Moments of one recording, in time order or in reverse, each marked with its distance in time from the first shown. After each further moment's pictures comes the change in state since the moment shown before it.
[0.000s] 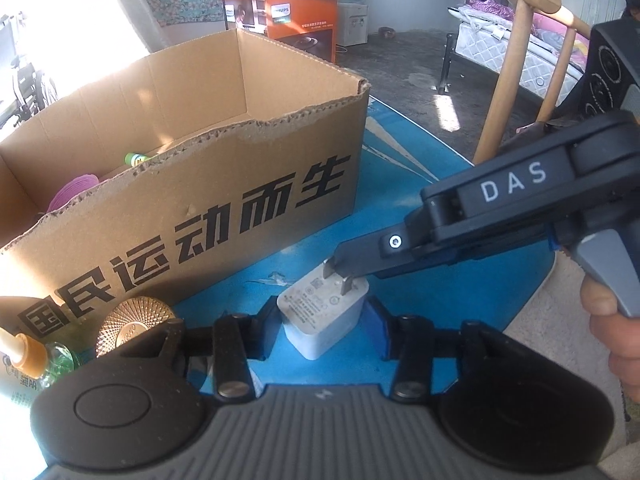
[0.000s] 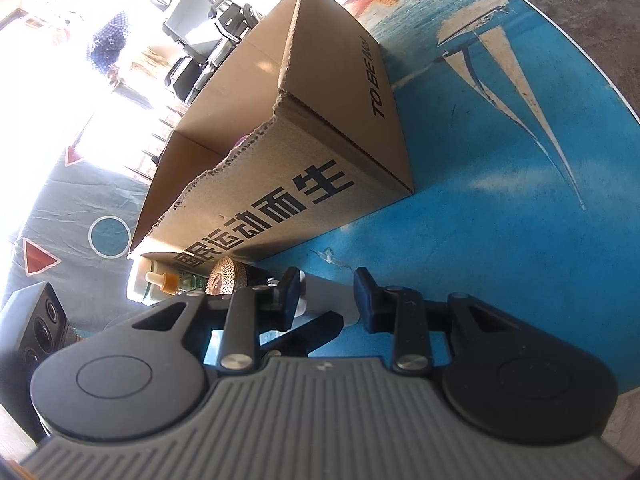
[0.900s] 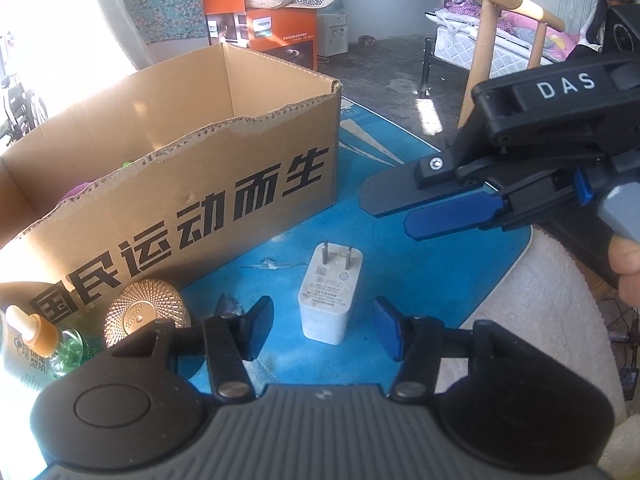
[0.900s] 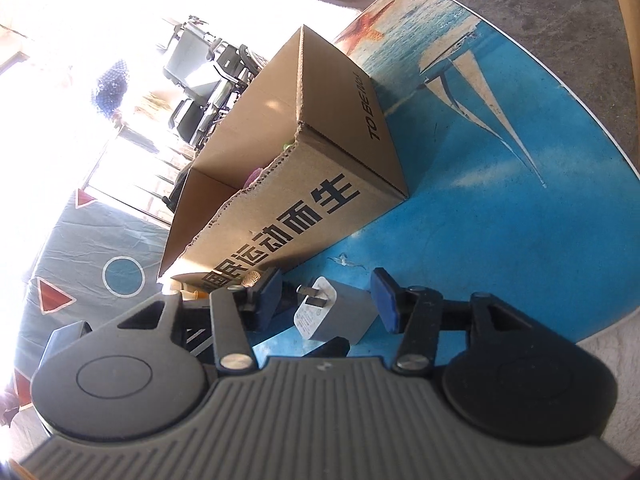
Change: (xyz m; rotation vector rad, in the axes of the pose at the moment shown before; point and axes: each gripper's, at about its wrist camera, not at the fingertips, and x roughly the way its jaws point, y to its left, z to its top) left arm -0.021 -0.003 -0.021 0.061 -0.041 -0.021; right arm -0.044 0.007 -0.023 0.070 -0.107 0.024
